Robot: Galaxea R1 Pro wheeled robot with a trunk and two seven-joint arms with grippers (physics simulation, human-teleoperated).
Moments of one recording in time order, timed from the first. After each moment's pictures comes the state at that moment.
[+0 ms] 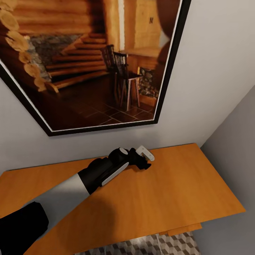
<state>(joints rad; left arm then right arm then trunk) -1.07 -0.08 -0.96 -1.04 0.42 0.73 -0.09 -0.21 0.01 0.26 -0.02 -0.42 -0.24 0.09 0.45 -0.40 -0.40</state>
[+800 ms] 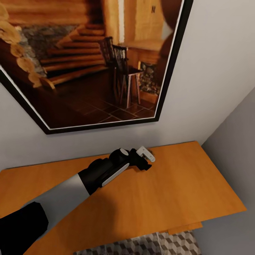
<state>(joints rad) -1.07 -0.07 -0.98 -1.04 0.42 0.73 -0.09 -0.21 0.01 0.26 -0.02 -0.42 -0.24 0.09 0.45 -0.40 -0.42</state>
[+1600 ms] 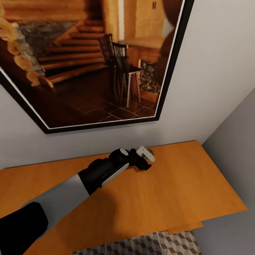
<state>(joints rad) -1.07 -0.07 -0.98 -1.04 0.42 0.73 -0.09 -0.21 0.01 0.26 -0.02 -0.42 -0.24 0.09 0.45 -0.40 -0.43</state>
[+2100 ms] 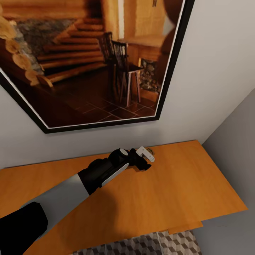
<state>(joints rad) -1.07 -0.07 -0.98 -1.04 0.42 0.73 -0.09 -0.21 0.01 0.26 -0.02 -0.42 -0.24 0.09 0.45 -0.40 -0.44</state>
